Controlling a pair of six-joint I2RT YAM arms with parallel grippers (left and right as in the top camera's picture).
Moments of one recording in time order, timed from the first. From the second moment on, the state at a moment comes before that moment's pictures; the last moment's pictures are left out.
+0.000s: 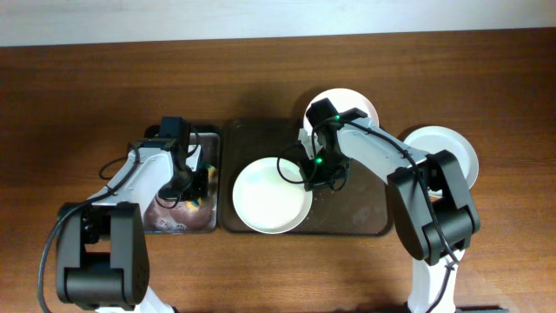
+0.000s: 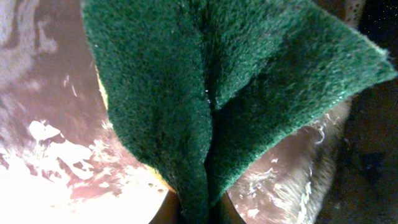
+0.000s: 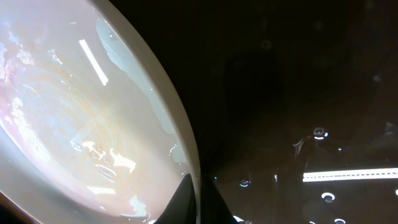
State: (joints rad) left arm -0.07 1.81 1.08 -0.80 0.04 -0.05; right arm 0.40 2.08 1.40 -0.92 -0.38 0.08
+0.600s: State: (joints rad) left arm -0.07 1.66 1.08 -0.83 0.04 -0.07; right arm 0.41 1.66 1.40 -0.97 0.08 0.08
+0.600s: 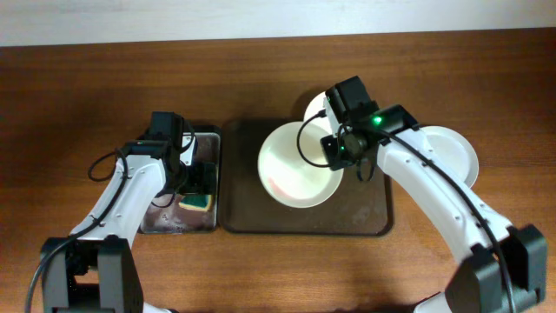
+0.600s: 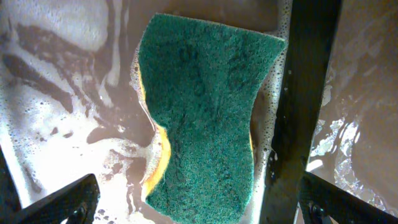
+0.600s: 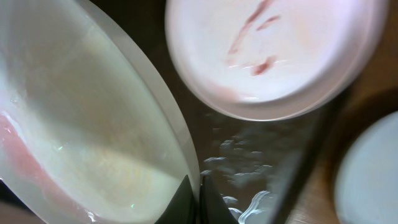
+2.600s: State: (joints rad) left arm -0.07 1.66 1.08 -0.83 0.04 -0.07; right arm -0.08 1.77 1.32 -0.55 -0.25 0.10
